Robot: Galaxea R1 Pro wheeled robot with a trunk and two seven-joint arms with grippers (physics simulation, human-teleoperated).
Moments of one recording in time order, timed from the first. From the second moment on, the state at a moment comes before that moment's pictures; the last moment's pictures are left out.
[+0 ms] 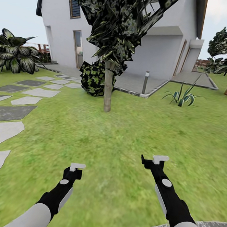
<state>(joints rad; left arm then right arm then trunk) -0.63 -0.07 -0.06 -0.48 -0.03 -0.03 0.16 -0.53 -0.03 0.00 -0.92 0.03 -0.05 0.00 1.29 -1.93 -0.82</state>
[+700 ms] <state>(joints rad) -0.63 -0.07 -0.05 -0.48 -0.03 -0.03 0.16 -0.53 -0.03 0.00 -0.92 0.03 -0.05 0.00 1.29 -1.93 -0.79</state>
